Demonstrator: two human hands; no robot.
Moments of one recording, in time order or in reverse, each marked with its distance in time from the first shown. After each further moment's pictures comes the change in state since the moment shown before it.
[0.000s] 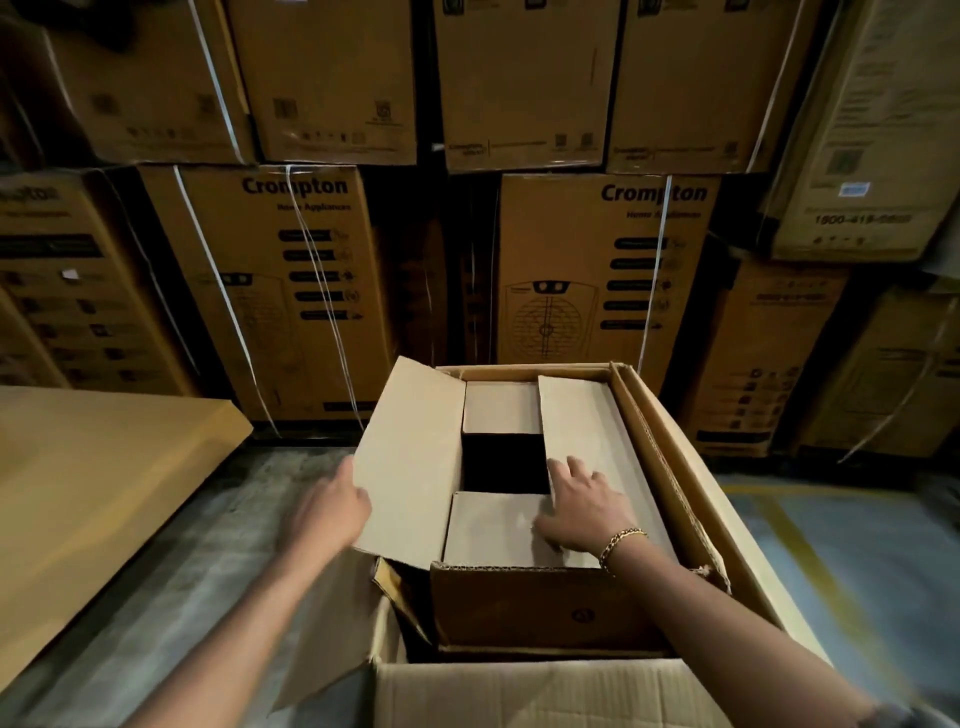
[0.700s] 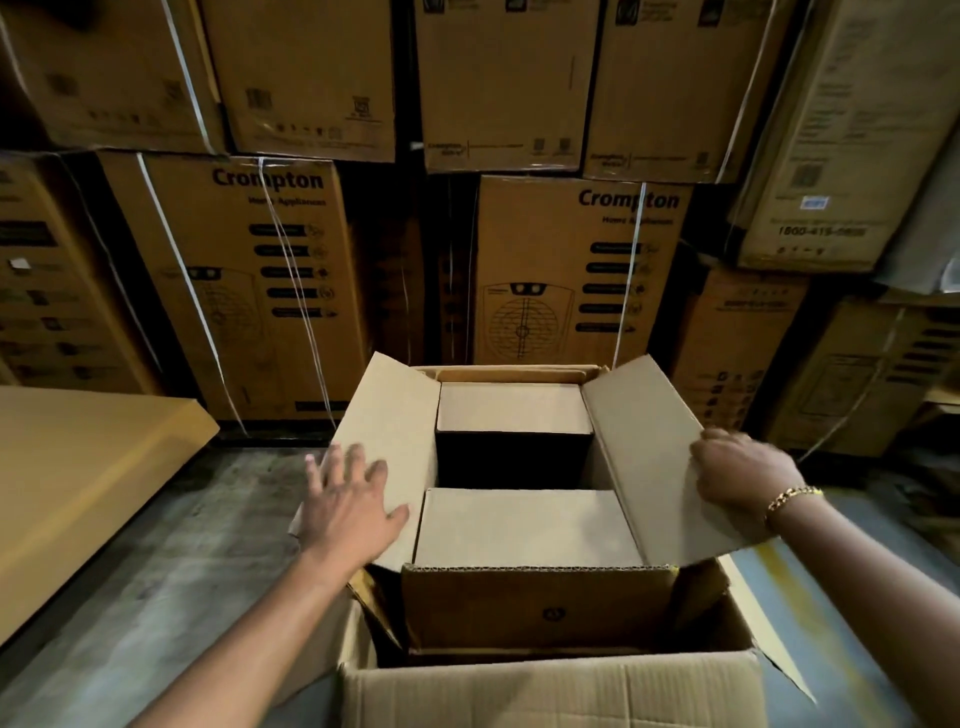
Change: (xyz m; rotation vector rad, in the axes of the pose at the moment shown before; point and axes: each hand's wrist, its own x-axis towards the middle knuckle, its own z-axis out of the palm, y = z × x) left_hand 0.010 0.028 0.046 0.537 0.073 0.232; right_hand -0.034 0.154 -0.103 -0.355 0.050 0.226
